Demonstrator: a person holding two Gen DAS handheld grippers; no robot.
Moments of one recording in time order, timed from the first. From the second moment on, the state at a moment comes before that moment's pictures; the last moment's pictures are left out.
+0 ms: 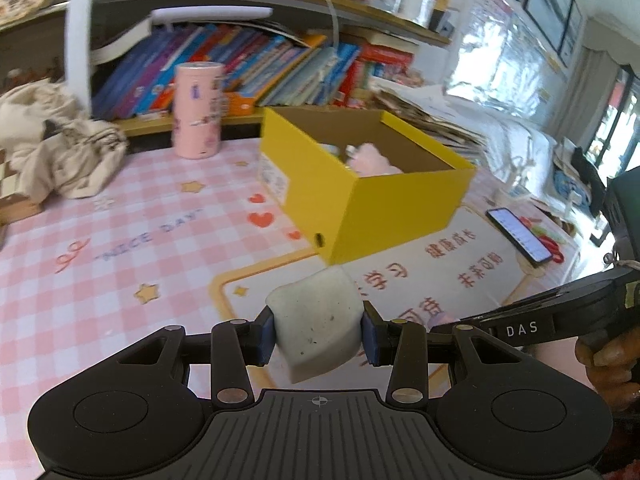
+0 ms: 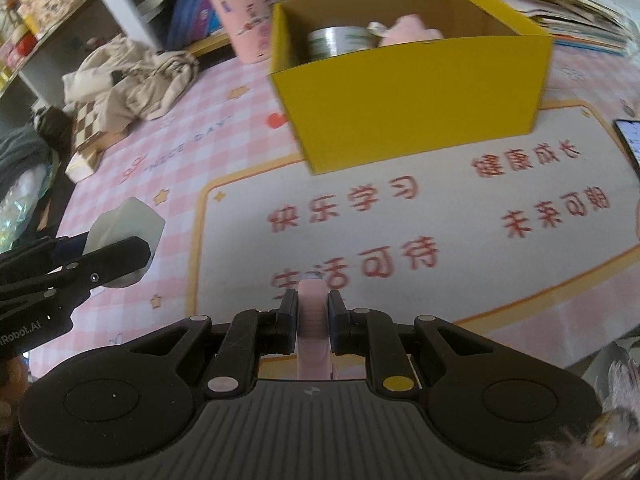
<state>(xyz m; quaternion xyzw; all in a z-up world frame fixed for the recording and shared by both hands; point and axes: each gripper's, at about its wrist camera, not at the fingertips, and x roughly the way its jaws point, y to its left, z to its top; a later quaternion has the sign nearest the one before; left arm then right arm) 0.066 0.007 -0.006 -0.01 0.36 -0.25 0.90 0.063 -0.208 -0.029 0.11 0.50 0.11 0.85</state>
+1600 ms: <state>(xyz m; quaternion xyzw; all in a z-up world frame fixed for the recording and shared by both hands) 0.136 -0.153 0.032 0.01 0.31 -0.19 0.93 0.159 -0.354 0.032 0.05 0.40 0.21 0.89</state>
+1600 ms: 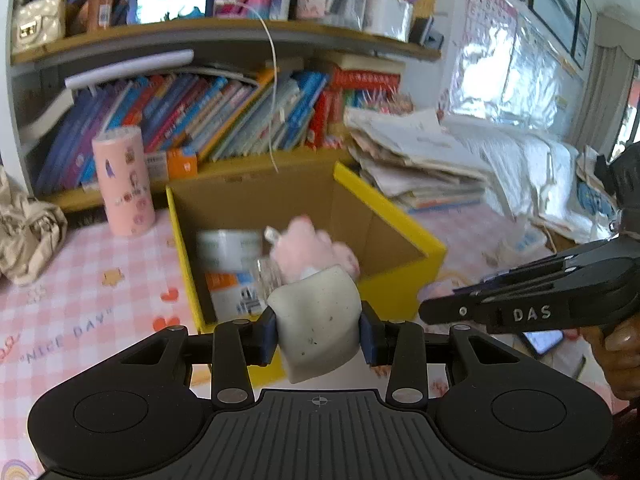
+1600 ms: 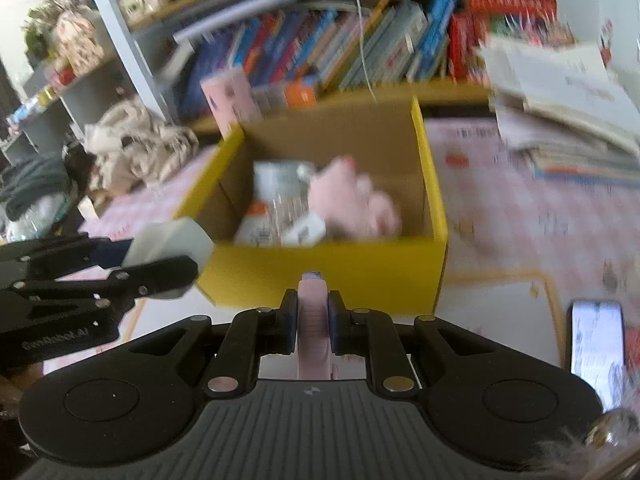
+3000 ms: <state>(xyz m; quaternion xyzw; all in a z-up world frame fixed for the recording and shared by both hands) 0.273 -0.178 -0.025 0.10 0.38 -0.11 0.91 0.415 -0.259 -0.030 -0.09 0.46 0.29 0.84</state>
